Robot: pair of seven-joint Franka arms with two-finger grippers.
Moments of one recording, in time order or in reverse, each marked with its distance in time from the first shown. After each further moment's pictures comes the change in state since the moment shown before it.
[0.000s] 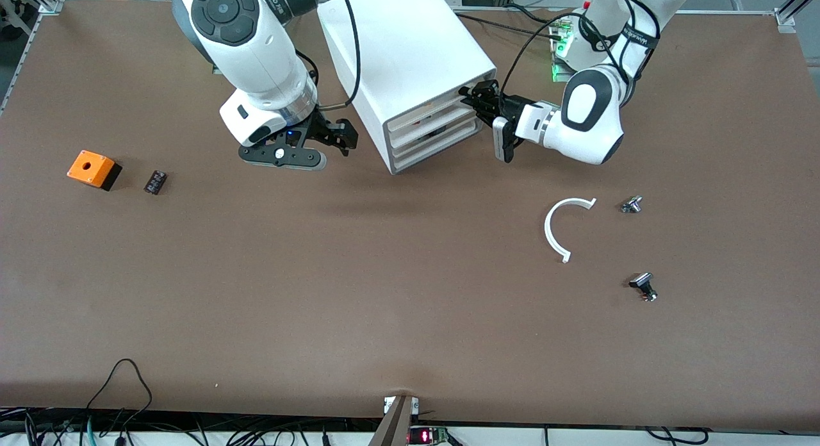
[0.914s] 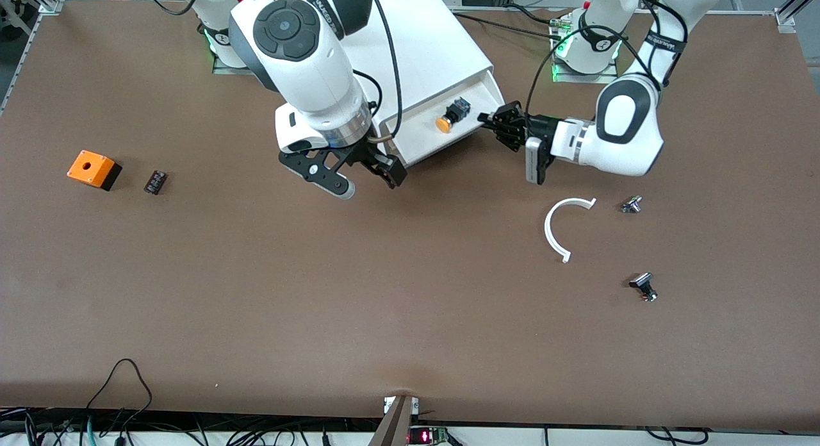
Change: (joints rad) left arm 0.146 0.022 0.006 0.101 0.028 0.015 0.024; right arm 0.091 0.256 -0.001 0.339 0.000 0.045 0.528
